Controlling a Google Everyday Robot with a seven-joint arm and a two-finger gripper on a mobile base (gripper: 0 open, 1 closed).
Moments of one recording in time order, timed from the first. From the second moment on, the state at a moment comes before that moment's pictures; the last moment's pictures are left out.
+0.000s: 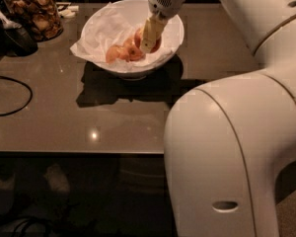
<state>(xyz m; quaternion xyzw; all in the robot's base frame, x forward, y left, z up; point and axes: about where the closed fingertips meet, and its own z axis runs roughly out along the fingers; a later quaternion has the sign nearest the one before) 0.683 -0.019 0.938 -0.58 0.80 0.09 0.16</state>
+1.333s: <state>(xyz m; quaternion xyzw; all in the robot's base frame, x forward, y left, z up) 0.619 -0.023 1.020 -0.63 0.73 0.14 0.23</state>
